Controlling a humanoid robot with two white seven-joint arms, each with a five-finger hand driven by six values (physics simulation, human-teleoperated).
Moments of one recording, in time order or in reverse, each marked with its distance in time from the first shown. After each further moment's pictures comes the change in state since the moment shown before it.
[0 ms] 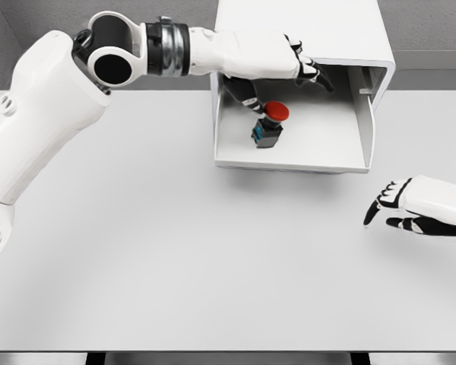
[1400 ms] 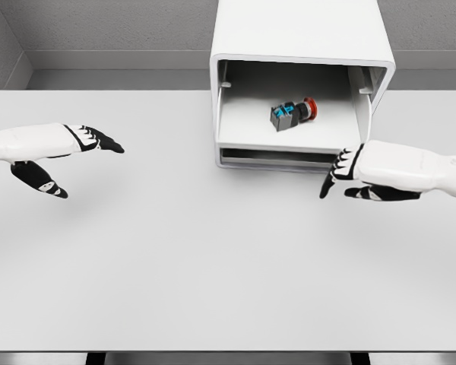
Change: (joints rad) left arm 0.480 0.774 0.124 -0.254 0.326 -0.004 -0.007; right arm -0.387 0.034 0.316 0.002 0.001 -0.001 0.000
